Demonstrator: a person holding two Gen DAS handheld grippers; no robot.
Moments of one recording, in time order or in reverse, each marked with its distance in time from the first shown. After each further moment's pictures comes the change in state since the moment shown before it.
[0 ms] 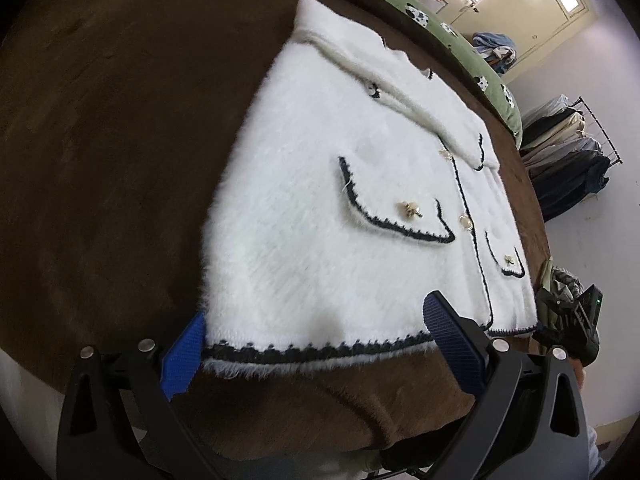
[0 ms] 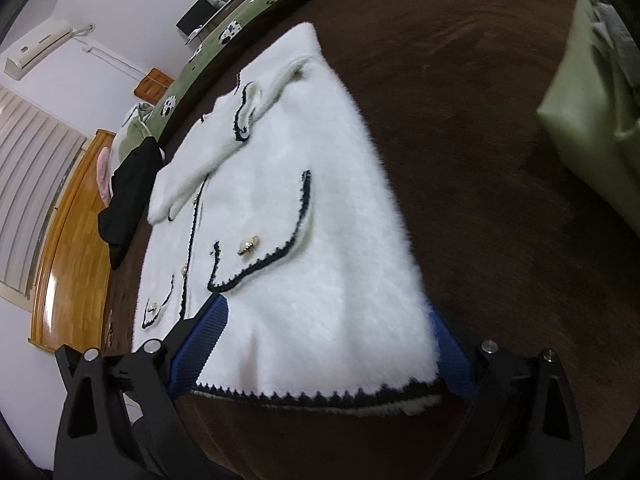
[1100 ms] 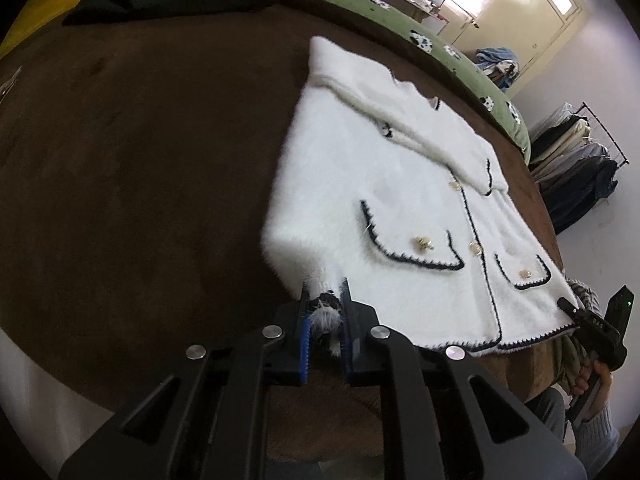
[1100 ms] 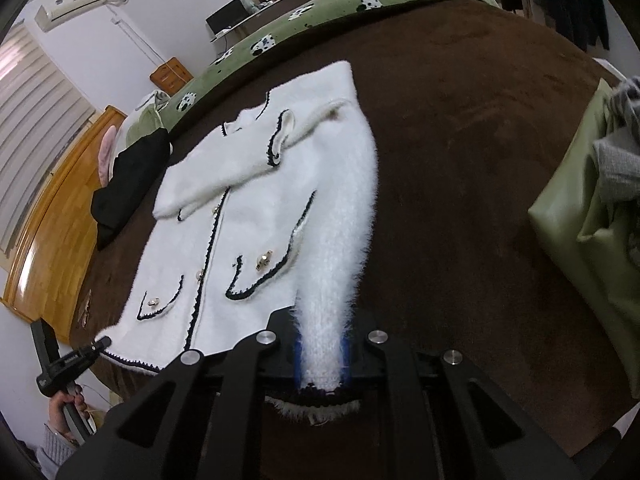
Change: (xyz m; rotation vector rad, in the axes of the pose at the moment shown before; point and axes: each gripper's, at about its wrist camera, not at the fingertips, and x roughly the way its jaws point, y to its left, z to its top) left arm -0.032 0.011 0.012 0.033 -0.104 0.062; right arm -0.039 0.042 0.004 -0.179 -0.091 -0.081
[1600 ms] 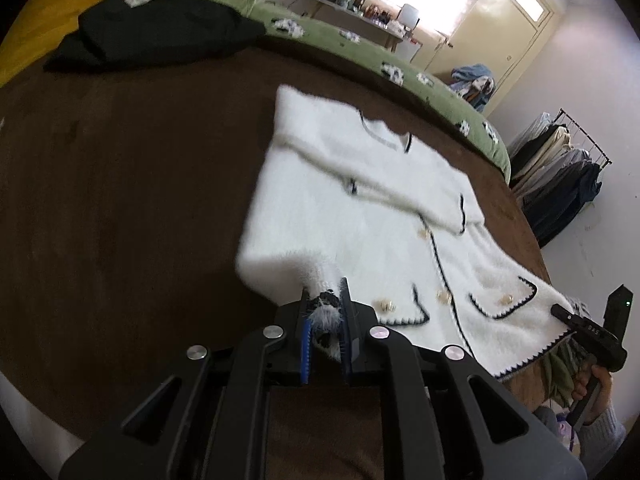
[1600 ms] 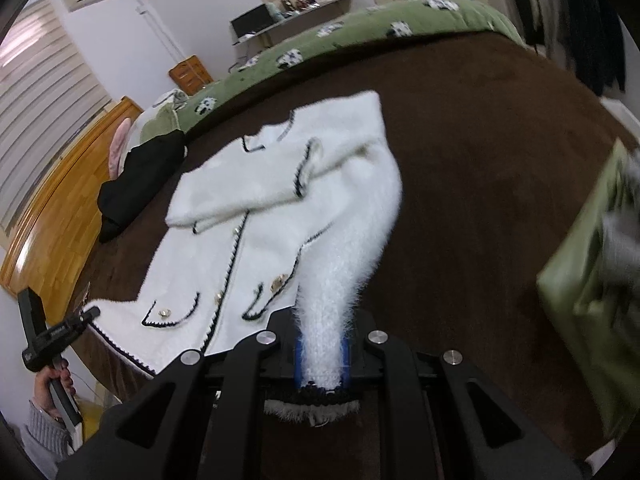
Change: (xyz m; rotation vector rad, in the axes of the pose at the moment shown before) left arm -0.021 -0.032 0.043 0.064 -0.134 -0.032; right arm -0.016 0.039 0.040 -0.136 -0.069 -0.005
